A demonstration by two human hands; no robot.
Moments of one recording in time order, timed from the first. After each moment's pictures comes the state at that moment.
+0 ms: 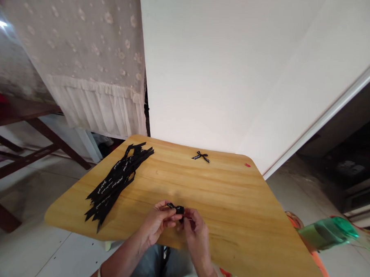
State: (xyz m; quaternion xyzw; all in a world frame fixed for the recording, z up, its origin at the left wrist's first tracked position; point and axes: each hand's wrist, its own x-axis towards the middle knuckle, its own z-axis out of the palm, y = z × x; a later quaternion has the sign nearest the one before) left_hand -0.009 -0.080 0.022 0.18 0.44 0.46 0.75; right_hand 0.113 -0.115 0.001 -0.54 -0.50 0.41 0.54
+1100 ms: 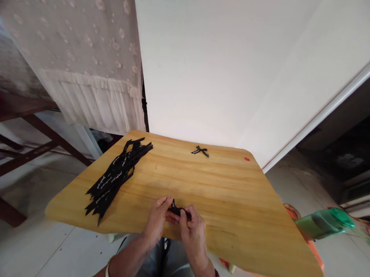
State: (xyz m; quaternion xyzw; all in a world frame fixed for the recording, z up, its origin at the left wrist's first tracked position) left_hand 0.006 -0.089 0.015 0.30 0.45 0.48 0.69; right_hand 0.105 -0.127 0.014 -0.59 -0.60 0.23 0.48
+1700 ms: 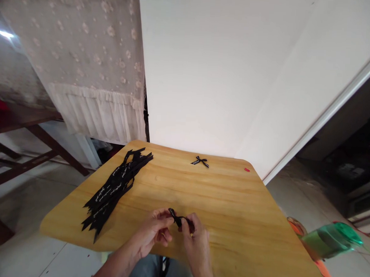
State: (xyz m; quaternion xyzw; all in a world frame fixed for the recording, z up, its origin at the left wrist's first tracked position) left_hand -0.022 -0.082 0.035 0.31 0.42 0.38 0.76; right_hand 0.109 -0.113 0.023 -0.60 -0.56 0.29 0.49
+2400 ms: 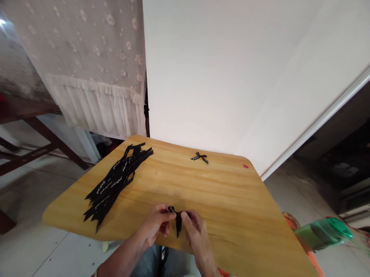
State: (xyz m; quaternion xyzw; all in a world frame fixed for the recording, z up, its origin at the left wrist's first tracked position) left_hand -0.012 -0.083 0.021 0.33 0.47 0.39 0.72; right_hand 0.110 -0.119 0.030 -0.56 -0.44 0.49 0.50
